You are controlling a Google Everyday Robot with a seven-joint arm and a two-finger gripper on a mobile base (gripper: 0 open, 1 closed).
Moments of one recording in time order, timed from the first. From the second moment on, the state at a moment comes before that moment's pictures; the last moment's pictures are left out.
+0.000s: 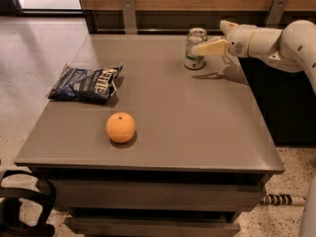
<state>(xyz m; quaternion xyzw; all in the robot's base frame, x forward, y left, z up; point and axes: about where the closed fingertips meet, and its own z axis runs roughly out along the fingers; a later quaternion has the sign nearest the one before) 0.781 -0.169 0.908 -0.35 0.67 0.26 0.60</state>
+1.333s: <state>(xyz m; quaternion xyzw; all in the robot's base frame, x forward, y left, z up) 0.781 -0.146 0.865 -0.33 0.67 0.30 0.60</state>
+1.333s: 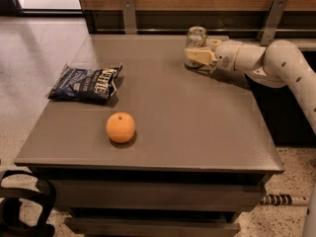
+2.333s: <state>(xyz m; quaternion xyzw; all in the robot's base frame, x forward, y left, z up) 0.790 -0.142 0.877 -0.35 0.67 0.29 0.58</state>
